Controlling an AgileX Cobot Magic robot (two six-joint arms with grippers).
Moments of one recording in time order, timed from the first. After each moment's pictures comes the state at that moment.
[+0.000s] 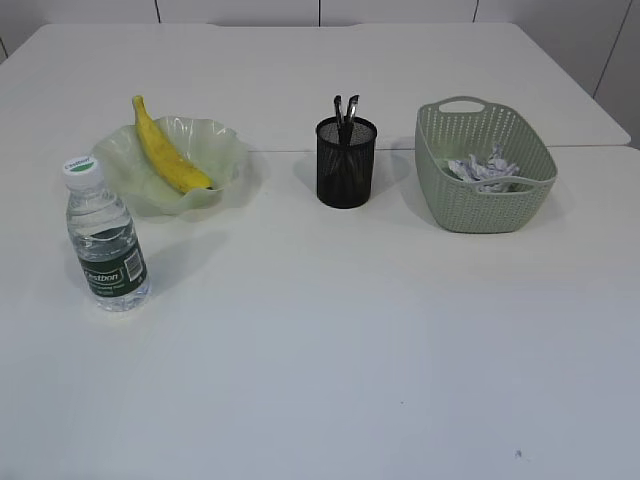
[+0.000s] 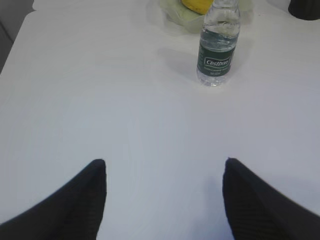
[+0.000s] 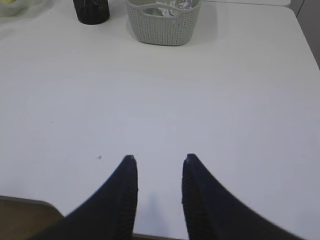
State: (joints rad) left arm -0.05 0.01 -0.53 0.05 1.13 -0.04; right arm 0.14 -0.02 -0.50 -0.05 1.15 0.00
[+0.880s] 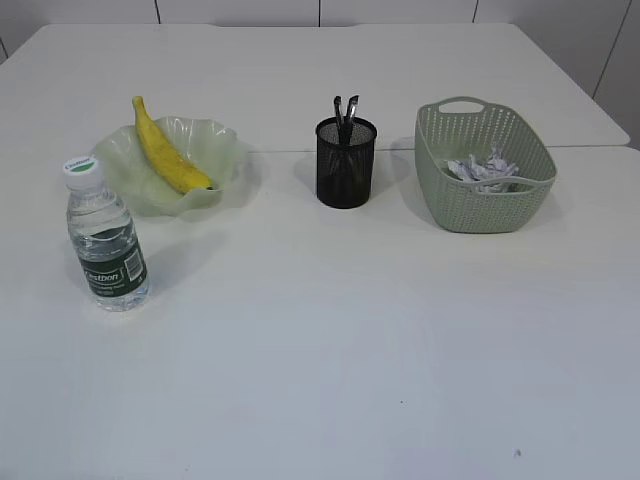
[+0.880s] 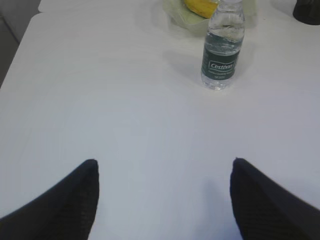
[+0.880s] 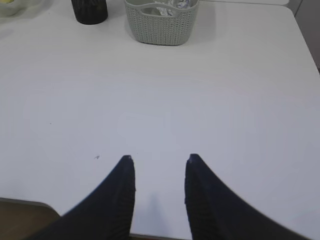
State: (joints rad) left arm -0.03 0.01 -0.52 0.05 1.11 -0.04; right arm 0.14 -0.02 -0.50 -0.05 1.15 0.00
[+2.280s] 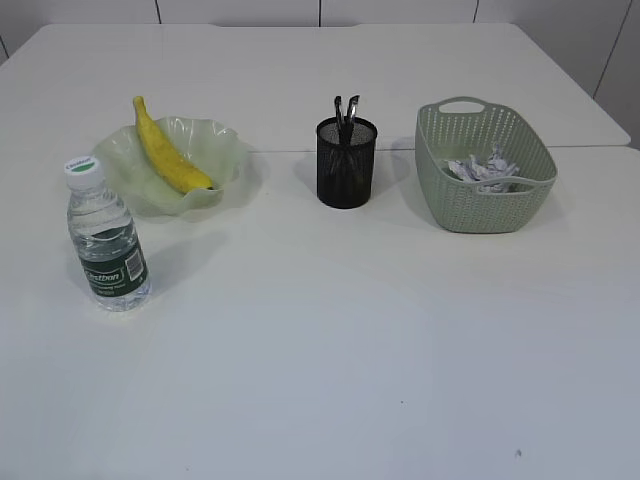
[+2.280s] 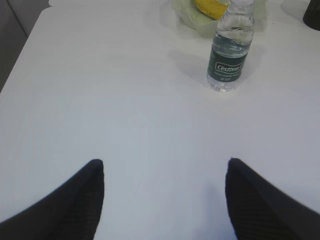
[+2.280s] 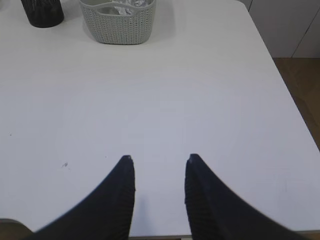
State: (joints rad) left arm 0.03 0.01 -0.52 0.02 1.11 -0.04; right arm -0.03 -0.02 -0.50 -0.05 1.15 -0.04
